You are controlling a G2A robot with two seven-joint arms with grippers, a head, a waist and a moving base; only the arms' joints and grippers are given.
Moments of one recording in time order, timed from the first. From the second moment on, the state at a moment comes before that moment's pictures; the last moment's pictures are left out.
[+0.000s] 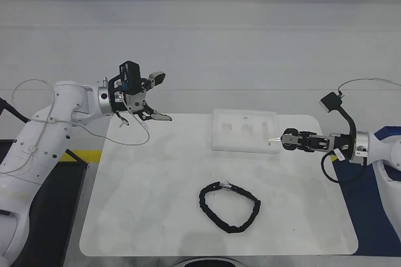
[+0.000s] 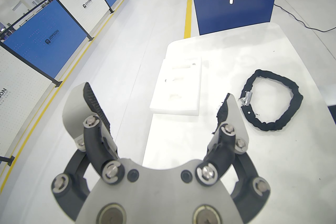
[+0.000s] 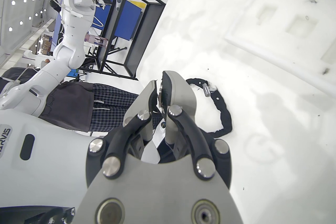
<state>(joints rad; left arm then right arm) 0.58 -0.72 -0.82 -1.32 1.12 -1.01 0.30 -1.15 -0.95 1.51 -1.72 0.17 -0.15 1.28</state>
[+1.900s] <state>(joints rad) 0.43 -1.07 -0.18 -0.91 1.32 -1.01 0.55 -1.15 -0.95 1.51 -1.72 0.17 -0.15 1.28</state>
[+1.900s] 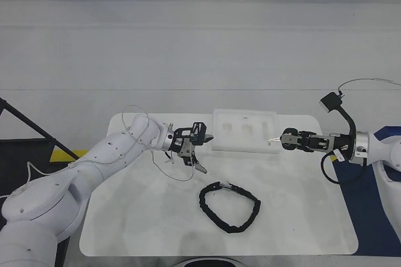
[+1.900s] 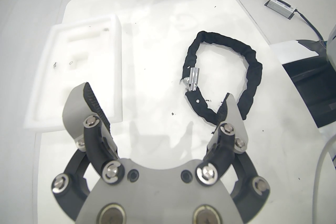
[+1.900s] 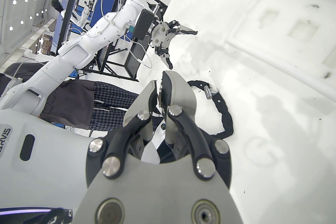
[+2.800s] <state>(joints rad) 0.73 -1.07 -0.29 -1.01 1.32 -0.62 0.61 -1.15 -0.95 1.51 -1.72 0.17 -0.15 1.28</state>
